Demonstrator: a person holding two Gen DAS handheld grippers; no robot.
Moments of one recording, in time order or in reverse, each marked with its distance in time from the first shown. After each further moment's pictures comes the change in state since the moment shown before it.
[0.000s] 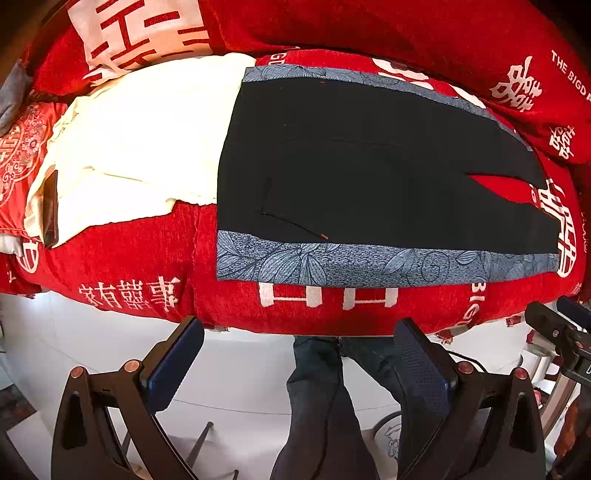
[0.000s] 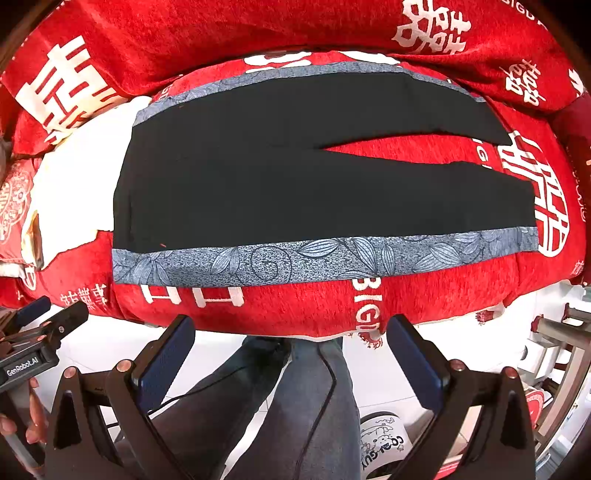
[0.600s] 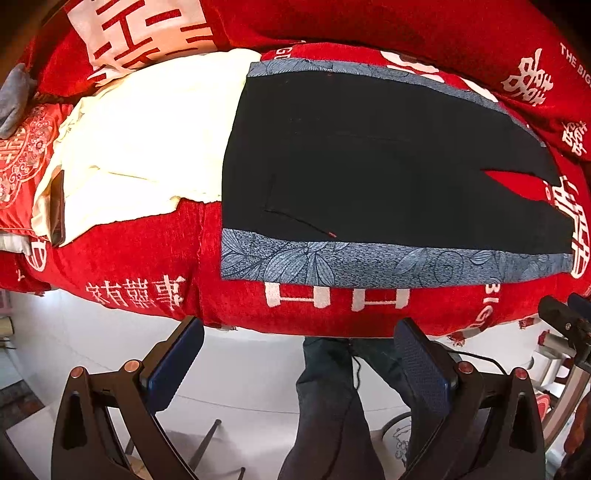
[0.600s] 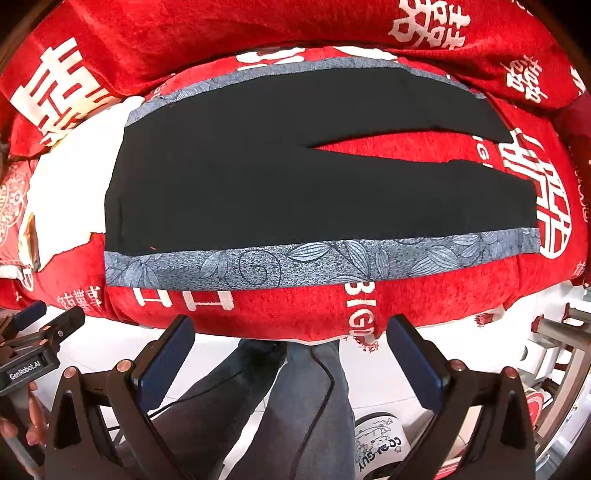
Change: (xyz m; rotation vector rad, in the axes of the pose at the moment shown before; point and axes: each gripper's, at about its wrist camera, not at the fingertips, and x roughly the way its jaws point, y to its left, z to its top) left arm 0.014 -0.007 0.001 -0.003 0.013 0.060; right arm 0.013 -0.016 0.008 0.006 0.016 0.009
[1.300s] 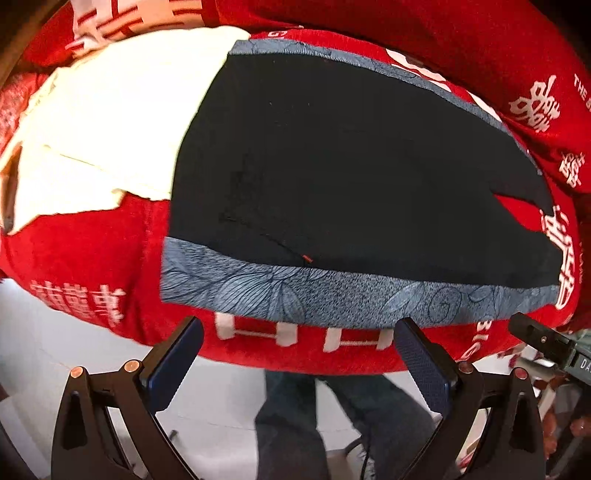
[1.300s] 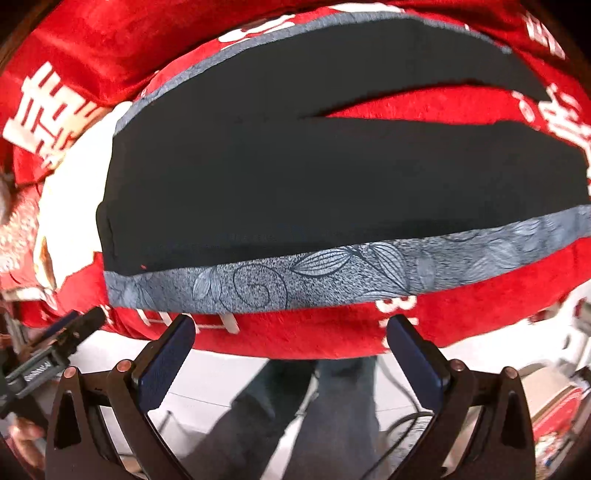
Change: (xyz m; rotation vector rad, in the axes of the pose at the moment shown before) left arm 0.070 -0.003 0.021 -0.087 -0.023 -0.160; right arm 0.079 -0.032 0.016 0.103 0.041 0.199
